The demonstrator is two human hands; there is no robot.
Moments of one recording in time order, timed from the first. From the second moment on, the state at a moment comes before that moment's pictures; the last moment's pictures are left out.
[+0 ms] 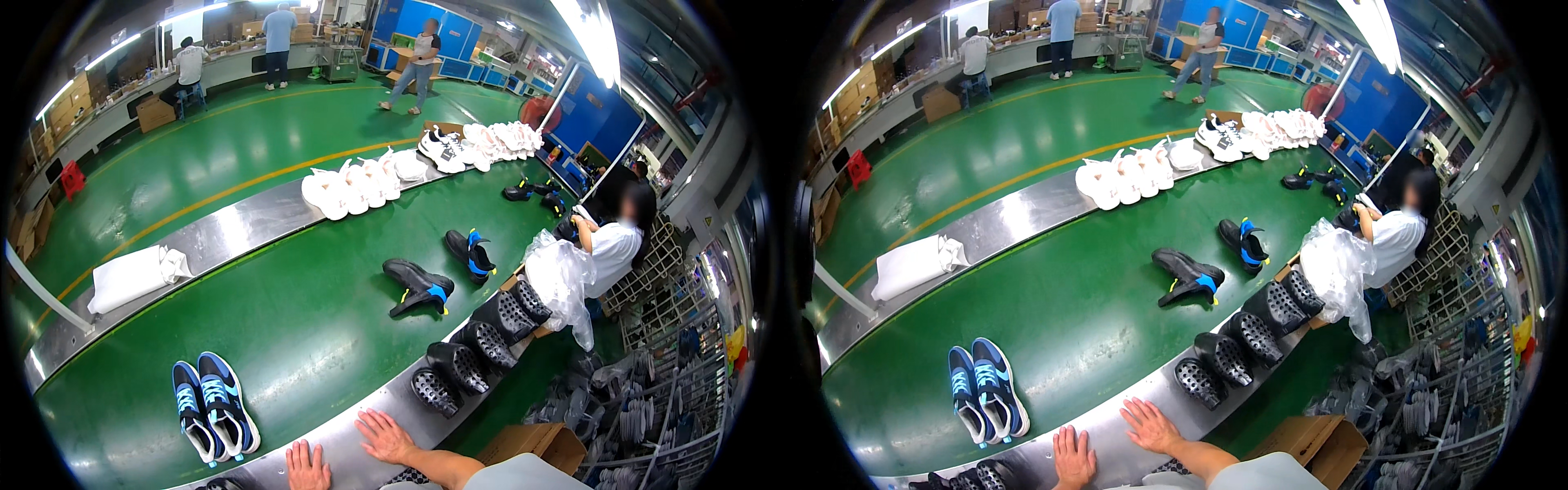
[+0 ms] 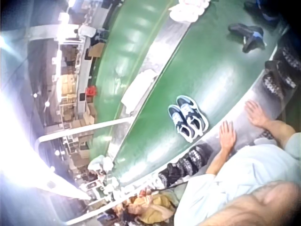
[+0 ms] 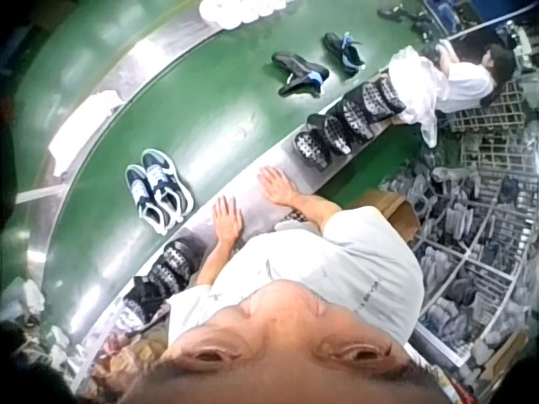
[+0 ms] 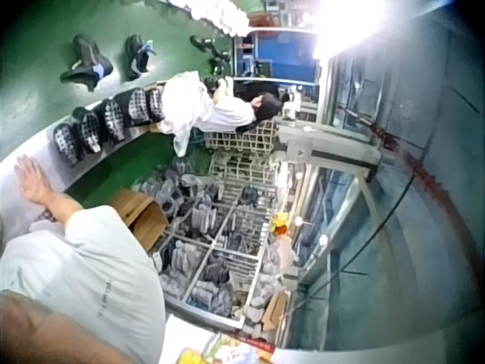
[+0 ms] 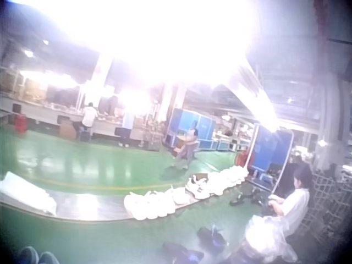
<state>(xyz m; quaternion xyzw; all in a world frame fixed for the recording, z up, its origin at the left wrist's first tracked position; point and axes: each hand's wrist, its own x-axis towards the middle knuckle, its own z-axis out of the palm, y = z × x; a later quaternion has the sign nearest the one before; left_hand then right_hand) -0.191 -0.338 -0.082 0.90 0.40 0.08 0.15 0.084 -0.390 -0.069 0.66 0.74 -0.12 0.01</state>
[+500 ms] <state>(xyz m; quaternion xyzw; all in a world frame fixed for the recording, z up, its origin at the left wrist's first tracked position) -0.193 -0.339 -0.073 0.89 0.41 0.05 0.17 0.084 -0.391 -0.072 0.66 0.74 -0.11 -0.02</state>
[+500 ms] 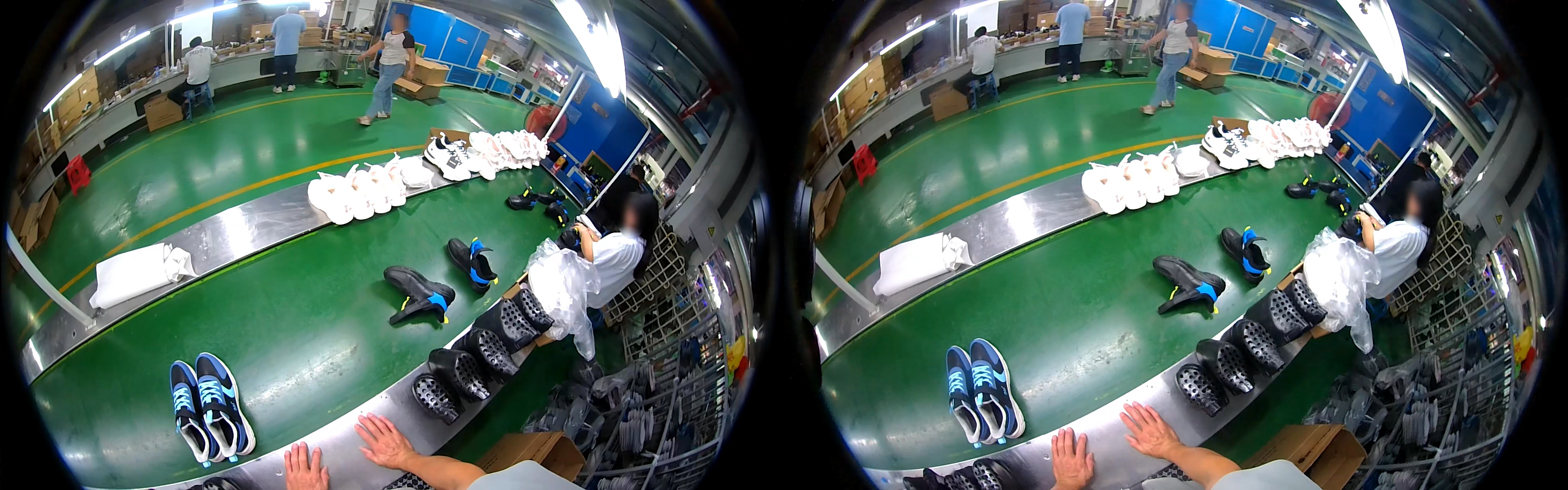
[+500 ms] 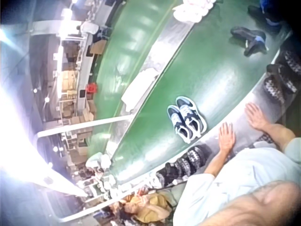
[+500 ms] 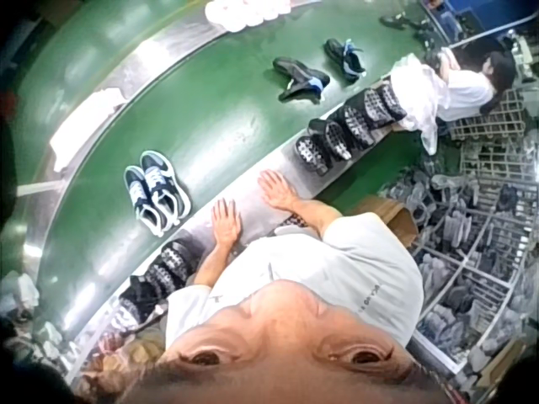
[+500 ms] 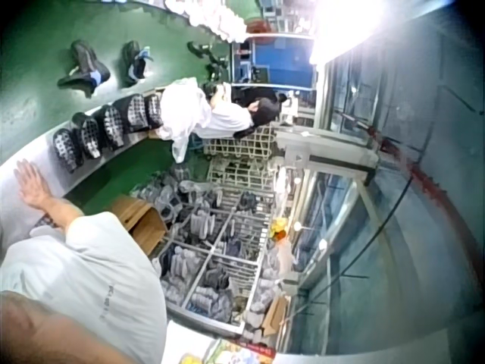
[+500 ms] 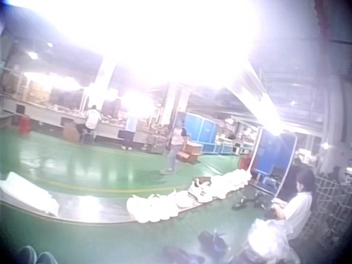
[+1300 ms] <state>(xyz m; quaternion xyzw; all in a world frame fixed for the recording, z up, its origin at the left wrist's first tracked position) -0.191 -0.338 -0.085 0.91 0.40 0.10 0.12 0.084 -0.391 -0.075 0.66 0.74 -0.12 -0.02</state>
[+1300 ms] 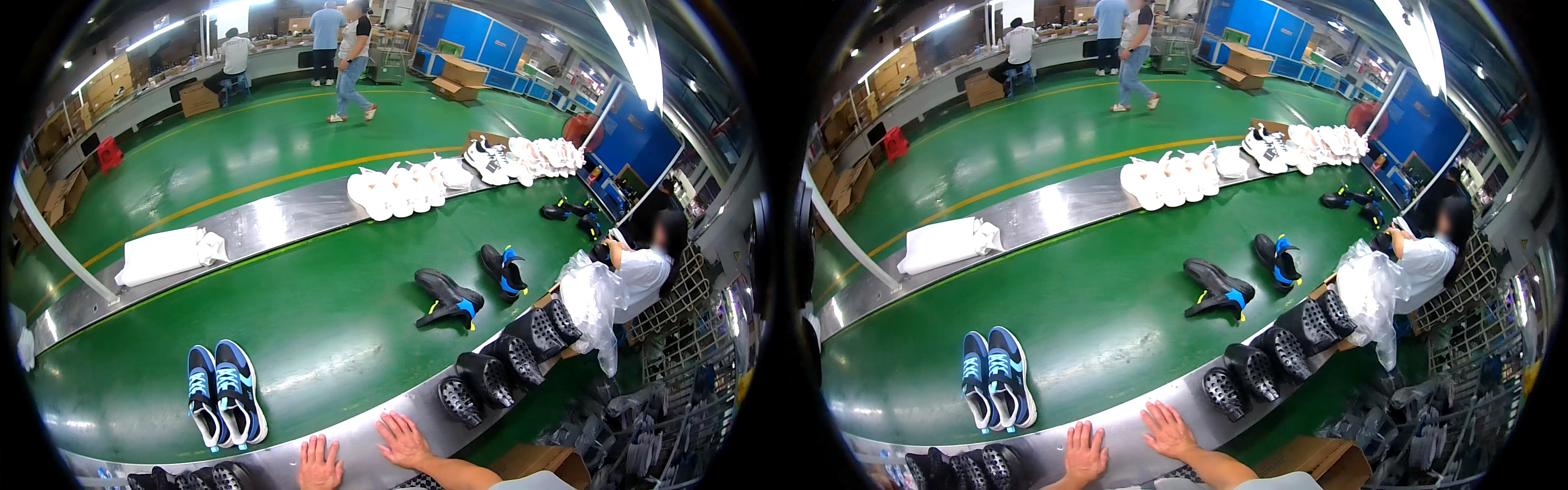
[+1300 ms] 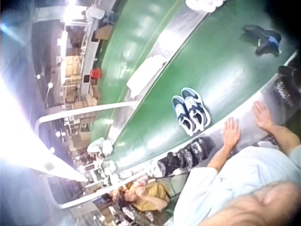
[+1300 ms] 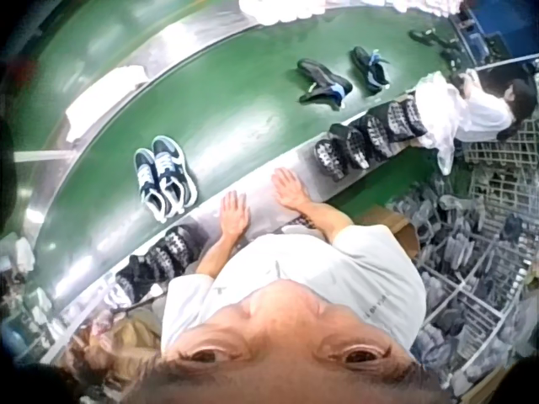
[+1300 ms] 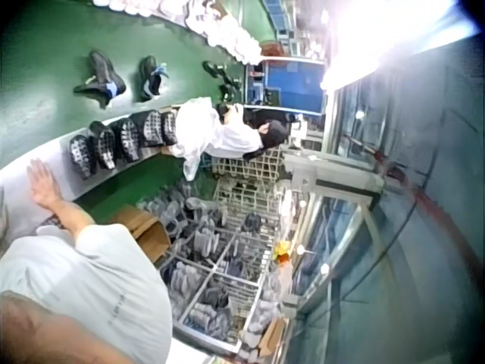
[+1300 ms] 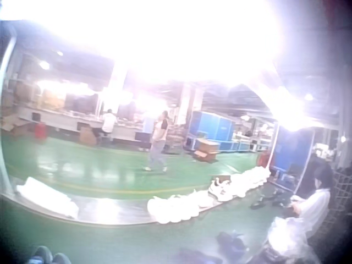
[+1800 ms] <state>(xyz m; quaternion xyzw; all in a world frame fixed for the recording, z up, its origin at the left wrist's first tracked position) -0.191 -0.338 -0.082 0.90 0.40 0.08 0.12 0.085 -0.391 -0.080 0.66 0.75 -0.10 -0.02</state>
